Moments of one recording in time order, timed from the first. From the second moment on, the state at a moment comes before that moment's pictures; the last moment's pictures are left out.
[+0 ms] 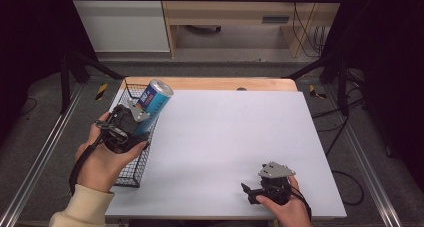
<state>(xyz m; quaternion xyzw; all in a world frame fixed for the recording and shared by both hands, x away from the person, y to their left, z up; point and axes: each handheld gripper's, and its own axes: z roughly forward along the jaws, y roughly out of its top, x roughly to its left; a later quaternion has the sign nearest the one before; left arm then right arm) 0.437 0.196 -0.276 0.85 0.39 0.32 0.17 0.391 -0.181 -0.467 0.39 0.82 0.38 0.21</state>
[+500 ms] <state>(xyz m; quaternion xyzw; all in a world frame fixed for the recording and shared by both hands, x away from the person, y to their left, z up) 0.435 0.207 -0.279 0.84 0.40 0.32 0.16 0.391 -0.181 -0.467 0.38 0.82 0.38 0.21</state>
